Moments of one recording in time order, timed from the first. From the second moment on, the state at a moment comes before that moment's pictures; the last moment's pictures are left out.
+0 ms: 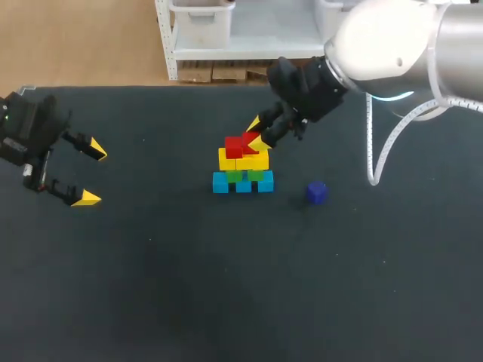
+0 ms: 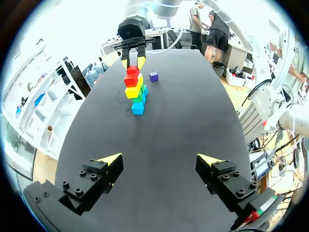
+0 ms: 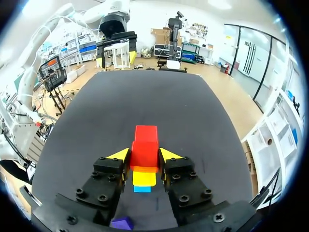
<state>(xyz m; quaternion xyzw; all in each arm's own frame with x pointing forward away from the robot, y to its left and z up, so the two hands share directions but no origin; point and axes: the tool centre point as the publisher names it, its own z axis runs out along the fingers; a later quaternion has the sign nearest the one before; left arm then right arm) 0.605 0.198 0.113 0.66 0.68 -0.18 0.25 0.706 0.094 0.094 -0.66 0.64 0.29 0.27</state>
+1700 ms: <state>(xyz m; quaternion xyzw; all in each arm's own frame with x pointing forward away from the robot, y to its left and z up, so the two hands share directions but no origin) 0.605 0.198 0.113 0.66 0.68 -0.18 0.25 0.707 0.093 0.092 -0.66 0.64 0.29 0.26</state>
